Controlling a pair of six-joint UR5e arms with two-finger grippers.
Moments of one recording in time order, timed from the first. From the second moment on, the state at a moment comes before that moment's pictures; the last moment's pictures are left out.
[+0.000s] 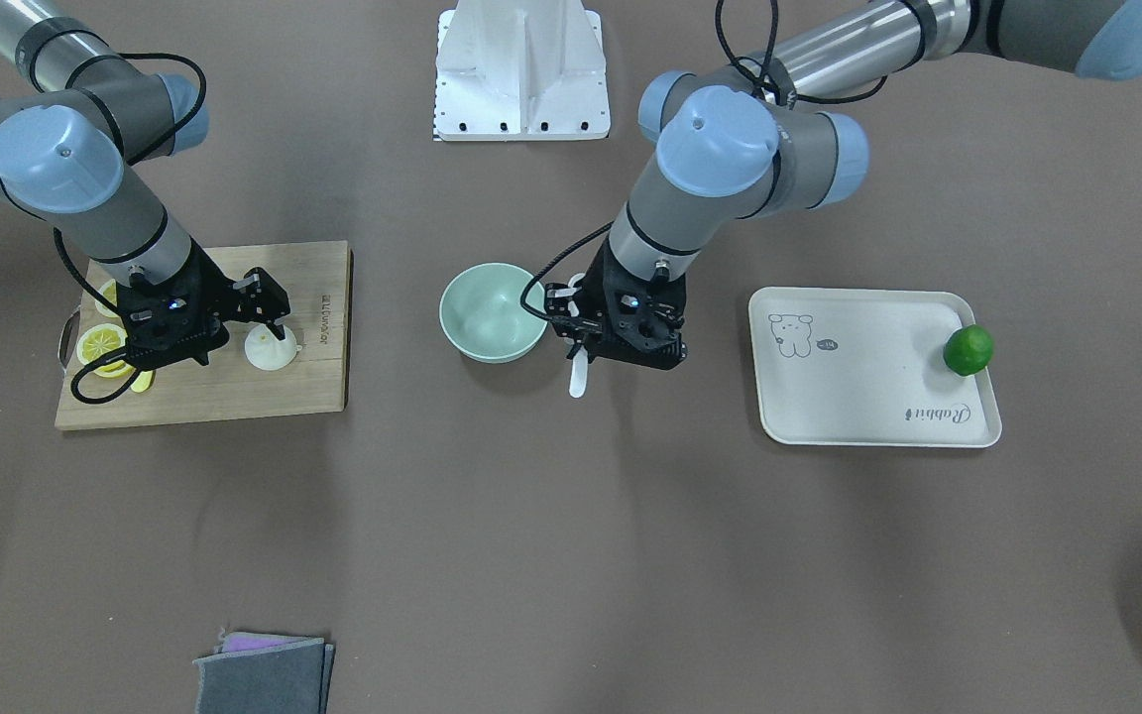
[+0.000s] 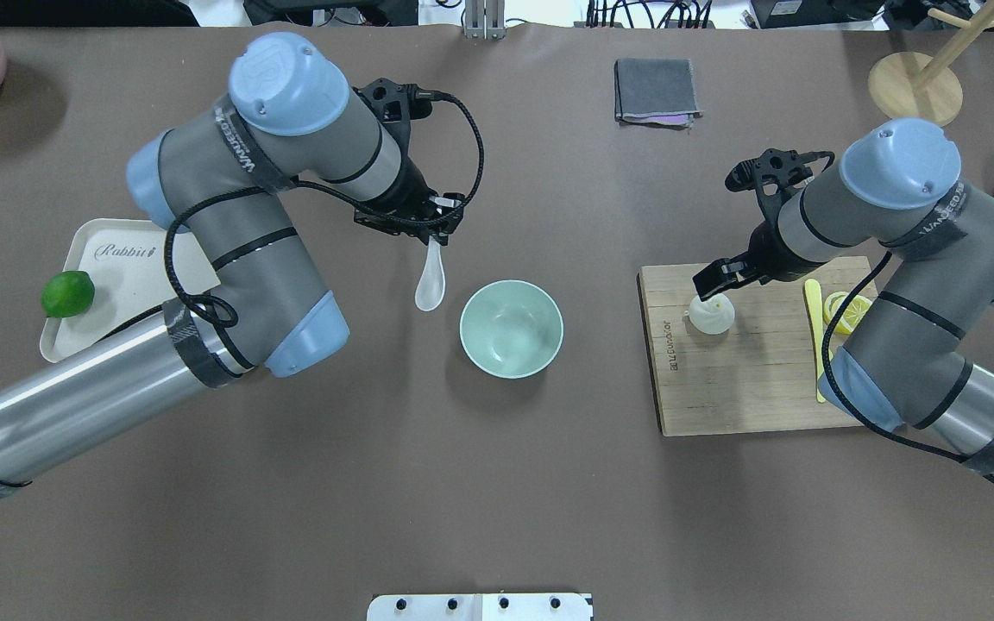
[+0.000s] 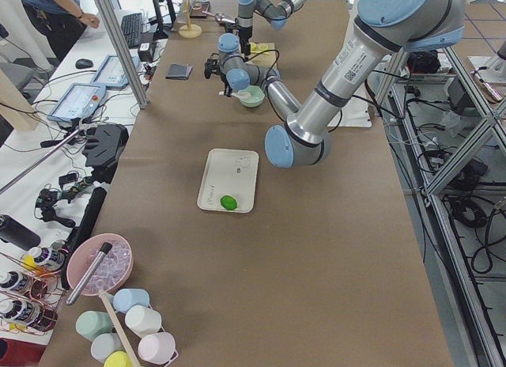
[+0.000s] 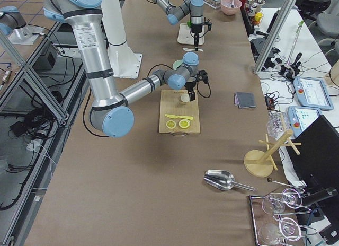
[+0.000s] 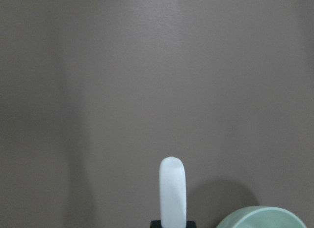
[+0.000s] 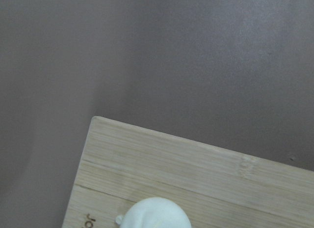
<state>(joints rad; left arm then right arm) -0.68 -2.38 -1.47 -1.89 -2.05 -1.13 0.78 -1.30 1.73 -1.26 2.08 0.73</state>
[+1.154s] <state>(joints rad) -0.55 -2.45 -1.39 -1.99 -1.85 -1.26 0.75 -1.30 1.72 -1.27 2.09 0.73</state>
